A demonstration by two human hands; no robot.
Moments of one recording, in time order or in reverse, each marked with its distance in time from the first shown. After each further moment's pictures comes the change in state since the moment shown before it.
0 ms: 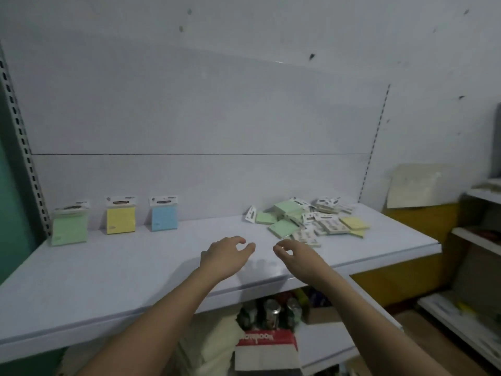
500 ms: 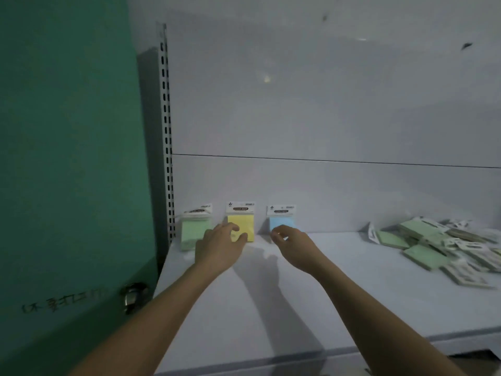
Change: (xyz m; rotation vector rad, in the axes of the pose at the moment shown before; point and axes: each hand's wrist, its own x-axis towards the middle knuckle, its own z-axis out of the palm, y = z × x) left_hand 0.050 -0.297 -0.174 0.011 0.306 -0.108; right_hand 0.133 -0.280 0.195 0.128 -0.003 -0.168
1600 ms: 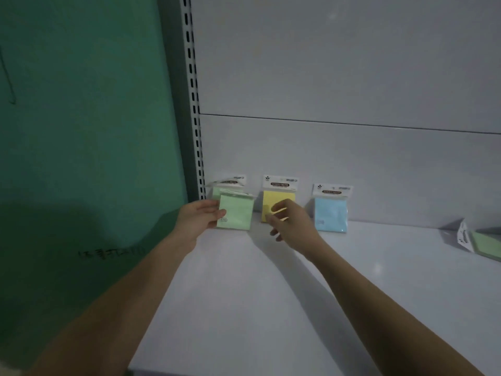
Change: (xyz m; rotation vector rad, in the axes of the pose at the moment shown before) left_hand 0.047 -0.102 -0.015 -1.018 0.159 -0.428; right_hand 0.081 -0.014 0.085 0.434 -0.160 -0.062
